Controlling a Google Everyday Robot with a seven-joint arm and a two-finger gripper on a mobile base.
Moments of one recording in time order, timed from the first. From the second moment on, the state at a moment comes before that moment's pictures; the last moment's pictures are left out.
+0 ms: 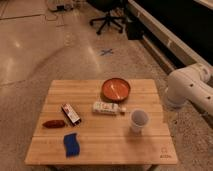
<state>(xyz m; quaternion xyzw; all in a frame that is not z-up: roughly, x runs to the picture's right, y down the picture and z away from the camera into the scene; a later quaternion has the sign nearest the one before) 0.283 0.105 0.684 -0.28 0.02 0.02 0.96</state>
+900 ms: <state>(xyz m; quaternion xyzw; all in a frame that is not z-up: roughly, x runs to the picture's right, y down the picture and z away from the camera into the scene) 0.029 0.097 0.663 -0.28 -0.14 -0.16 0.94</state>
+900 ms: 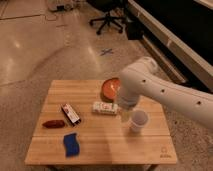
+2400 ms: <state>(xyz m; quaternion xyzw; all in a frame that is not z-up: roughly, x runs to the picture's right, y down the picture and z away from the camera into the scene) -0.156 0.151 0.730 -0.30 -0.25 -0.29 0.88</state>
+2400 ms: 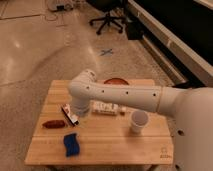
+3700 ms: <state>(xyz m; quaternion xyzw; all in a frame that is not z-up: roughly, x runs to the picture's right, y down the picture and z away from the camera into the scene) -0.283 0.168 0.825 -0.33 -0.29 -0.32 0.84</state>
